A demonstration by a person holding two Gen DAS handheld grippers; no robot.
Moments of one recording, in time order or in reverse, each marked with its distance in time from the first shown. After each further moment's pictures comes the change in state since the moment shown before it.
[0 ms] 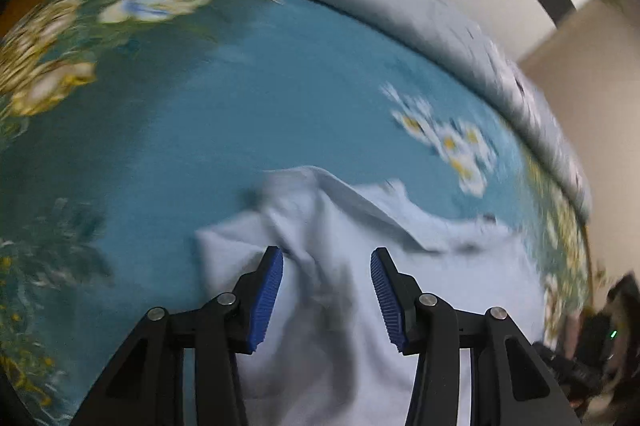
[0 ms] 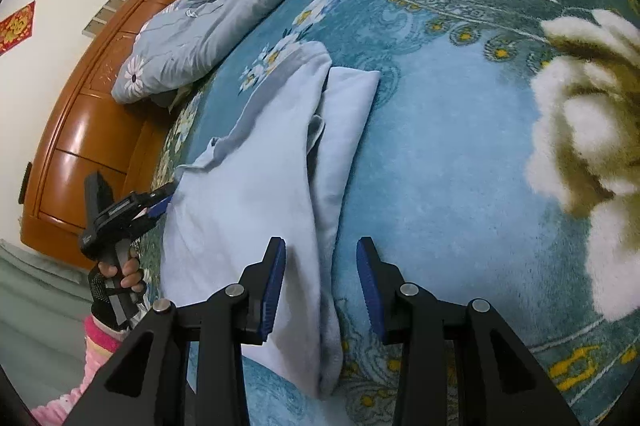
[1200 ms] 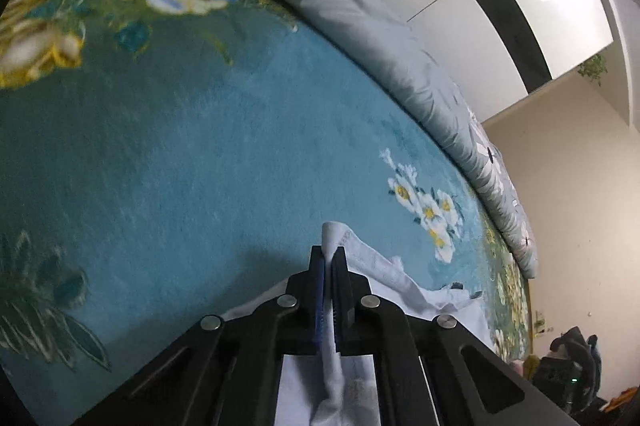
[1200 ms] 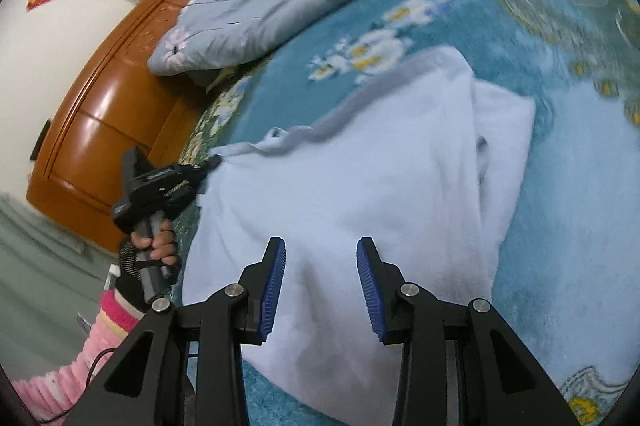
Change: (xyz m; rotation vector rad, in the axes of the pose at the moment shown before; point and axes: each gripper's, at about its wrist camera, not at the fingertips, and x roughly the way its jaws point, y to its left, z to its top) left arm 0.011 0.042 0.028 -0.108 -0.099 -0.218; right arm 0.048 0.063 0.005 -0.134 -0.009 0.074
